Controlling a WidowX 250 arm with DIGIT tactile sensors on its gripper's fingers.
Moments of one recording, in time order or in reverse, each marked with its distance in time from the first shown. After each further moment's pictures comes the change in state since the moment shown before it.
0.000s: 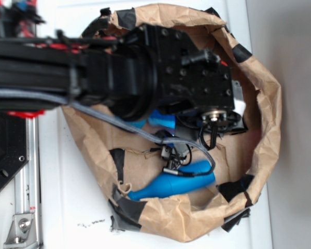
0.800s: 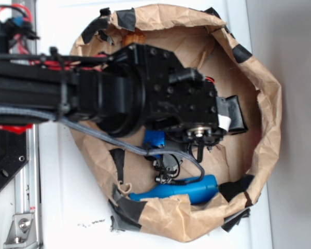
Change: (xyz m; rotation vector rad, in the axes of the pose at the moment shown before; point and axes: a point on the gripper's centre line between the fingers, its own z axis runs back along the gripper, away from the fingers) arm -0.013 -0.017 0.000 0.016 0.021 0.057
